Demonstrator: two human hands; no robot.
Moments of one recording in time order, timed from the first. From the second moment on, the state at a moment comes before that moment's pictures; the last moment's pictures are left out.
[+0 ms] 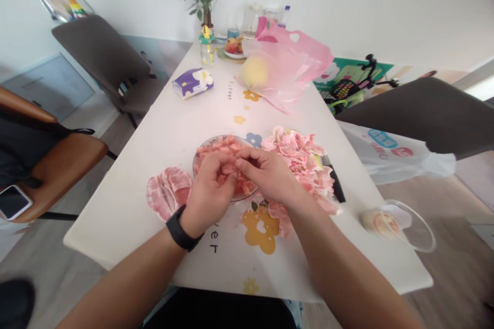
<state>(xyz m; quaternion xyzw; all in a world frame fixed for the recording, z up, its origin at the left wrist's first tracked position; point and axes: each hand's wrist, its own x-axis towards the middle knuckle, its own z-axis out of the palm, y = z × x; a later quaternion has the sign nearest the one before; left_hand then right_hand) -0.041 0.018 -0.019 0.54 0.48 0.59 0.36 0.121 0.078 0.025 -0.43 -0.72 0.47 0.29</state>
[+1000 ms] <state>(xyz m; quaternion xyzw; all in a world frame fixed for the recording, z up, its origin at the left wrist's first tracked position) -0.039 0.017 -0.015 0.44 0.46 0.65 0.42 0.122 0.074 0.013 -0.39 -0.74 0.35 0.42</state>
